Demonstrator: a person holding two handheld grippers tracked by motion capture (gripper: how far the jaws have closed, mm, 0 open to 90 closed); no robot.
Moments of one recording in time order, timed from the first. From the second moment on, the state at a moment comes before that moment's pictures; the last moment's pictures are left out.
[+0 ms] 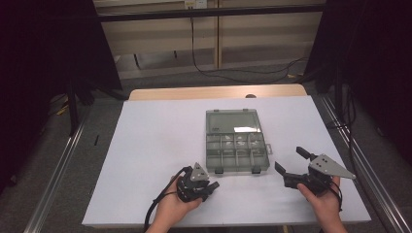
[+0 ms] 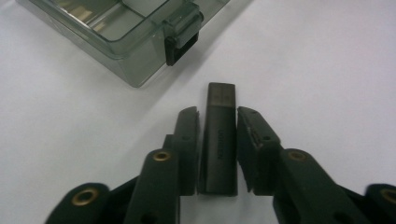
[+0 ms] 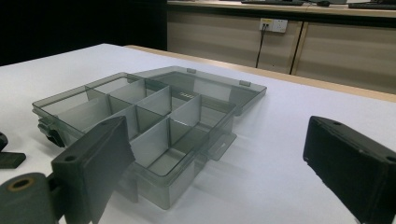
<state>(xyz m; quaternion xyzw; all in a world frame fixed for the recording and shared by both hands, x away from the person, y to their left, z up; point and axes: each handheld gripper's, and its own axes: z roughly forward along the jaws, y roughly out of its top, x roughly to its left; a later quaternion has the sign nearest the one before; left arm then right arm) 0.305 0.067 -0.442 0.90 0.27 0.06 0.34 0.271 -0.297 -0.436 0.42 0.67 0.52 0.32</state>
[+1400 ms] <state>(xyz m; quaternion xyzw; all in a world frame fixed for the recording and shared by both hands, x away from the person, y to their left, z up) 0.311 0.071 -0.425 0.88 0.30 0.01 0.37 0.270 -0.296 -0.434 0.41 0.67 0.53 0.32</state>
